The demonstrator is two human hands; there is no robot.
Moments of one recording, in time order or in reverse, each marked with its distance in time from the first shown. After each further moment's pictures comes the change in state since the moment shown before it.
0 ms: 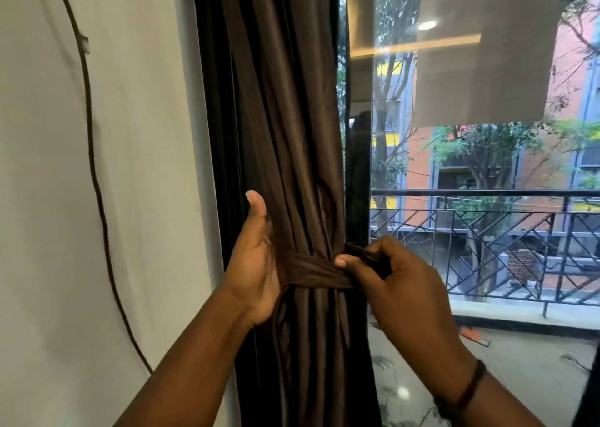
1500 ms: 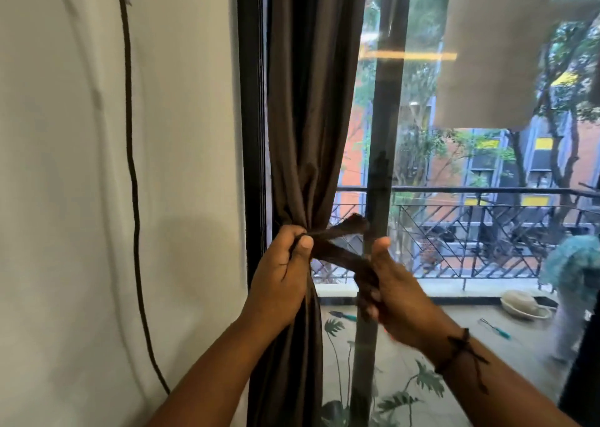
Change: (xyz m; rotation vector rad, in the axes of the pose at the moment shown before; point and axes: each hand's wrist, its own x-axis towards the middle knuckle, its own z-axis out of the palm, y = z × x) left_hand -0.001 -0.002 -0.133 0.773 -0.014 0.524; right_hand -0.027 -0.043 0.108 0.632 -0.374 0.371
